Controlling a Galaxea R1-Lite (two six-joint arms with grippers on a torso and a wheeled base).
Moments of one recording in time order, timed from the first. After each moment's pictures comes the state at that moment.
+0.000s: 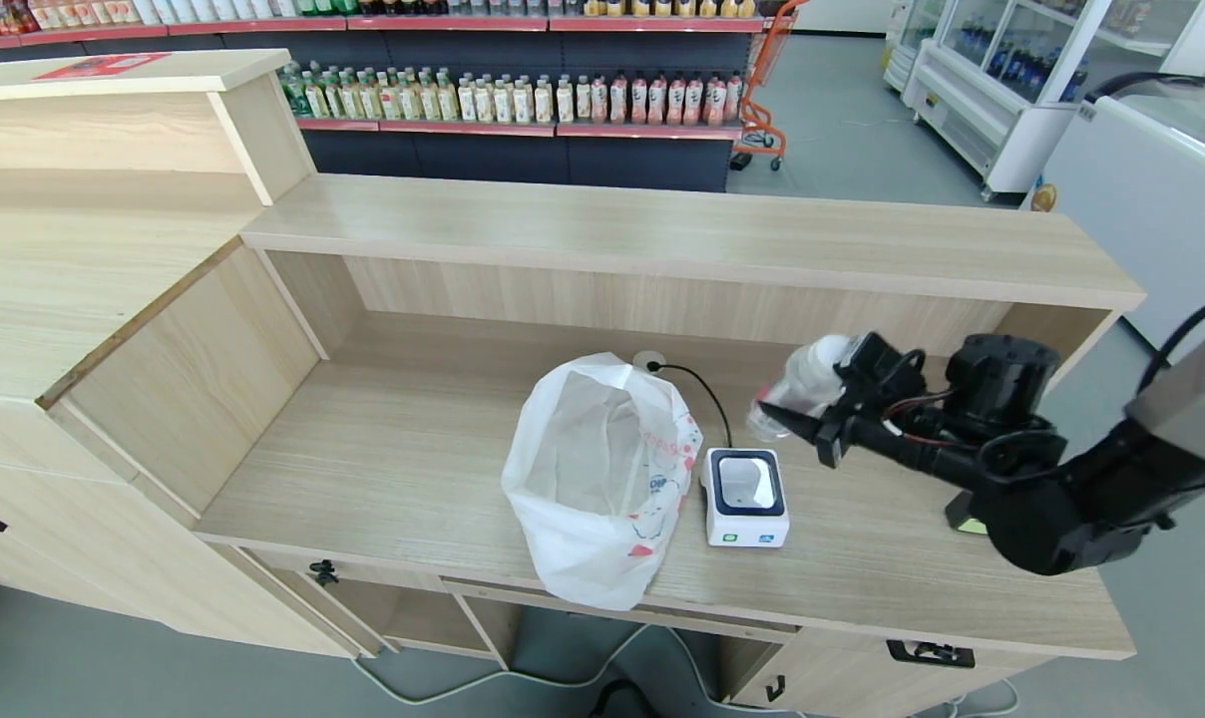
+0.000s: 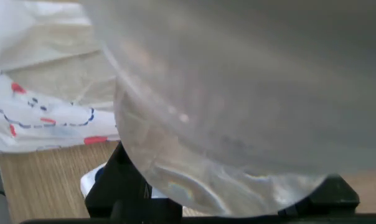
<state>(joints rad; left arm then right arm) 0.00 0.00 0.00 0.00 -0.03 0.01 0.19 2.06 -0.83 -1.21 0.52 -0.54</state>
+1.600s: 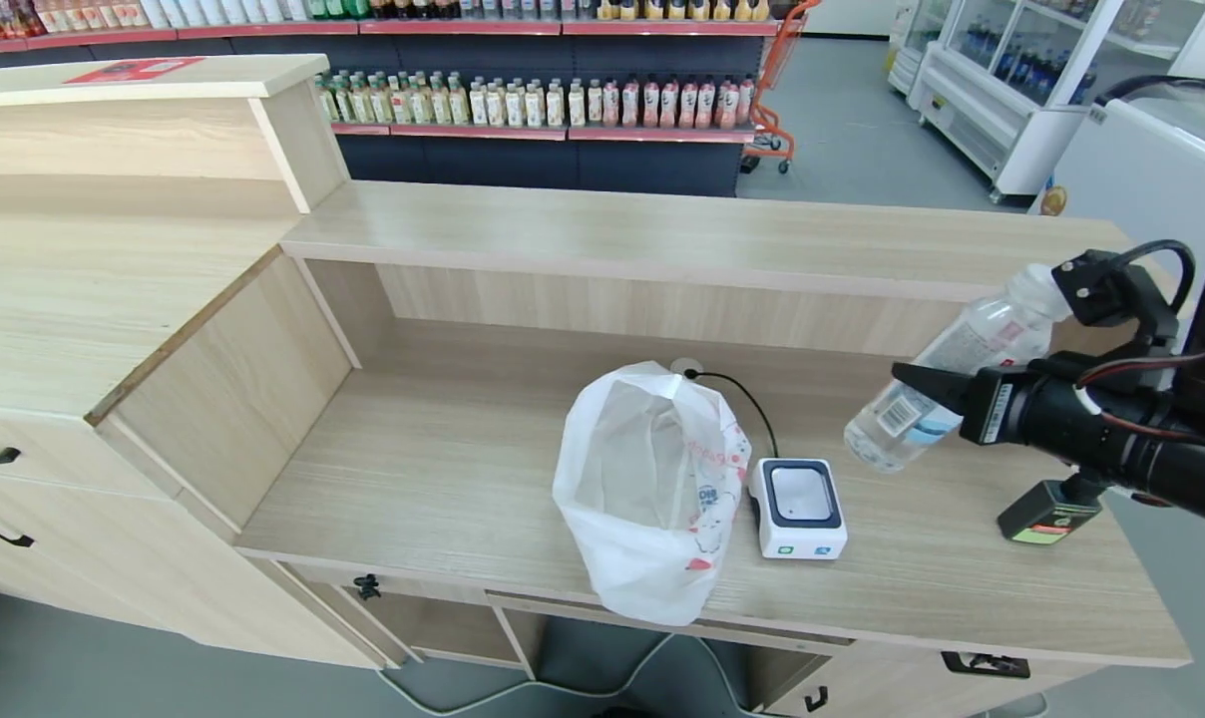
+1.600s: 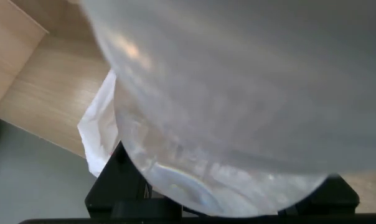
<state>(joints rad) 0.00 0.00 0.00 0.00 -0.03 0.01 0.21 1.51 -0.65 -0.72 0.14 0.08</state>
